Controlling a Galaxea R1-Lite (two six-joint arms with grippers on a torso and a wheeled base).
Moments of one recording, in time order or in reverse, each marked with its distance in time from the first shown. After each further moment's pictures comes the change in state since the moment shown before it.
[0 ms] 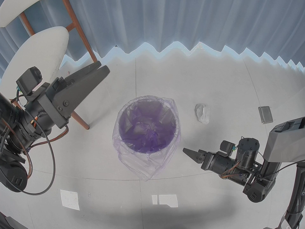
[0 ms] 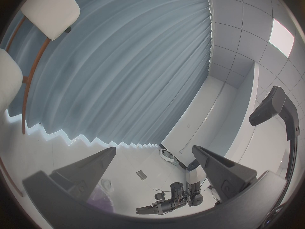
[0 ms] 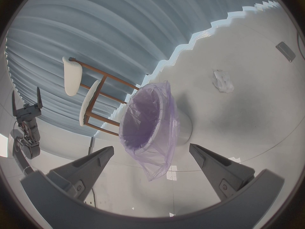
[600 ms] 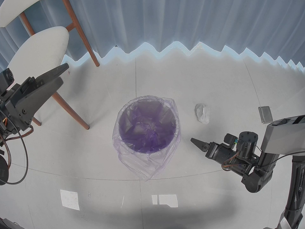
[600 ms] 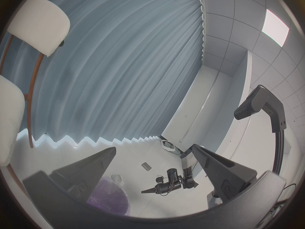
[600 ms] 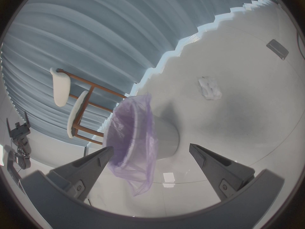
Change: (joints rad) left arm 0.290 -0.129 0.023 0.040 -0.323 -0.056; right arm -0.114 0.074 -0.118 0.040 0.006 0.029
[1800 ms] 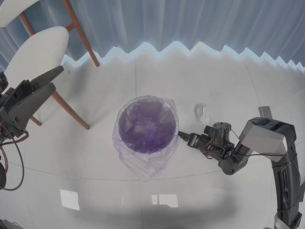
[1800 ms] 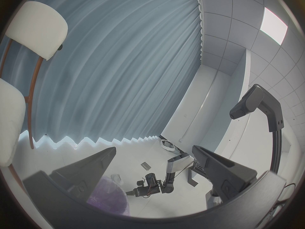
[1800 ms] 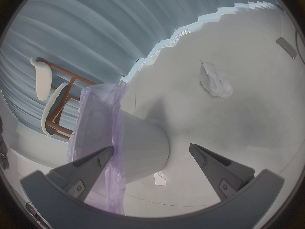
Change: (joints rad) left arm 0.012 -0.049 0.037 0.002 -0.013 0.000; right arm -0.004 0.248 -0.560 0.378 -0.047 -0.056
